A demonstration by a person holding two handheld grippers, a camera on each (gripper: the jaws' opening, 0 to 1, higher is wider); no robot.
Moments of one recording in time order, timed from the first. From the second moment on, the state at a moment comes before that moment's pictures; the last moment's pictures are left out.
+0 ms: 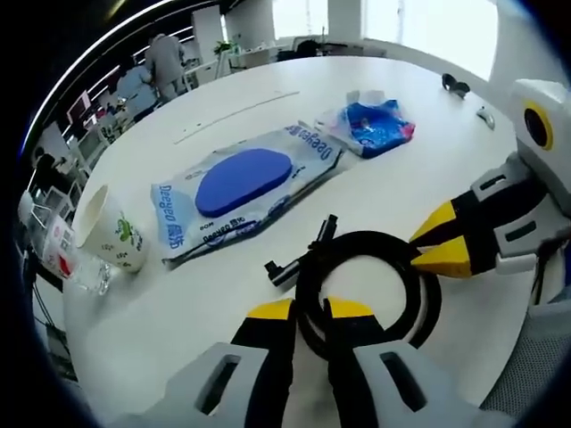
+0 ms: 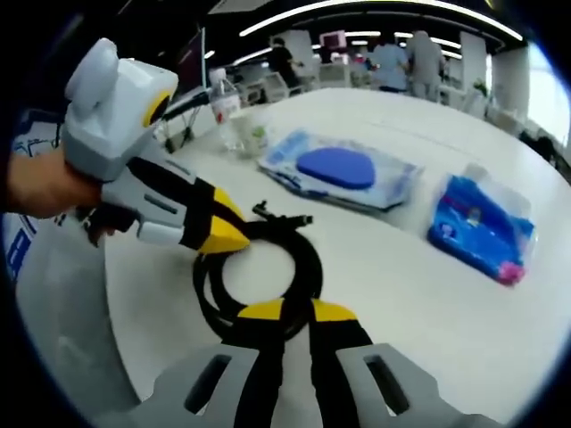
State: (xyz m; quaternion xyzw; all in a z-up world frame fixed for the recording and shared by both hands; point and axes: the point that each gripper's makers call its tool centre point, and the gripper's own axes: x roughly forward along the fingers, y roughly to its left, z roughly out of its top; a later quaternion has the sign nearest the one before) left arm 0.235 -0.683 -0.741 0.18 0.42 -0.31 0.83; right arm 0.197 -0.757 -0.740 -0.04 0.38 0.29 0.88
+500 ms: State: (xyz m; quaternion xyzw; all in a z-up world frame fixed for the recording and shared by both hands) left arm 0.239 -0.688 -0.738 0.19 0.40 -0.33 0.83; right arm 0.198 -0.762 -0.740 -0.02 0.39 0.29 0.88
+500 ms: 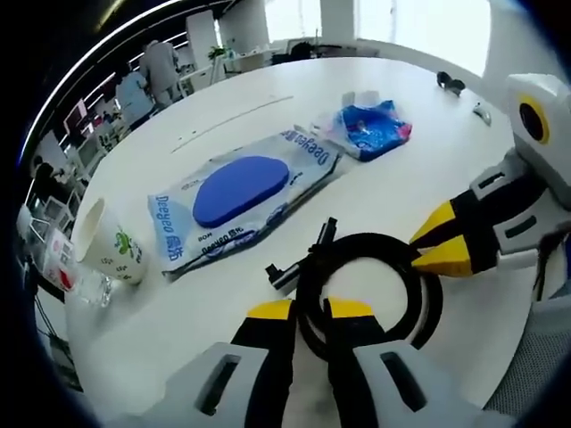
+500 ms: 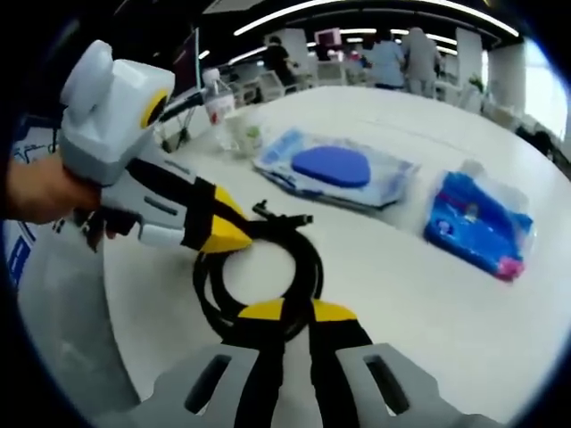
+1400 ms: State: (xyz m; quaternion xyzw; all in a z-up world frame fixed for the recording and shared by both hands) left arm 0.236 -0.664 -0.700 0.26 0.34 -0.33 0.84; right arm 0.214 -0.754 -0.705 -0.04 0.29 0.29 0.91
